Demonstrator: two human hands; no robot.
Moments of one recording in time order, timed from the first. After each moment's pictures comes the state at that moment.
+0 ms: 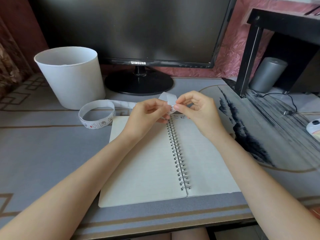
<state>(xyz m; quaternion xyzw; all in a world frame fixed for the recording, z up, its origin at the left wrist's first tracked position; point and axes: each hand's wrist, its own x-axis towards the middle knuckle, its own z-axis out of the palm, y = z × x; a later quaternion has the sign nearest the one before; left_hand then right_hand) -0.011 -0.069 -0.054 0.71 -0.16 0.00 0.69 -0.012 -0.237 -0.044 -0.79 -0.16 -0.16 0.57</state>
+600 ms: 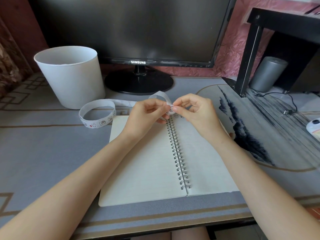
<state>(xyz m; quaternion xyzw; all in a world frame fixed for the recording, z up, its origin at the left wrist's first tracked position) -0.009 -0.068 -0.058 0.72 -0.15 0.02 0.68 -0.014 -0.233 -0.045 -0.82 -0.15 -0.15 0.54</state>
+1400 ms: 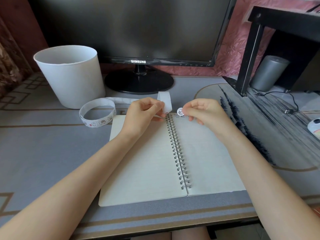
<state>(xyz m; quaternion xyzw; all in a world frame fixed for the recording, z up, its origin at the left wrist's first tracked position) -0.006 -0.066 -0.057 0.72 -0.09 0.03 0.69 -0.017 -0.252 -0.036 -0.82 -0.02 -0.03 0.57</state>
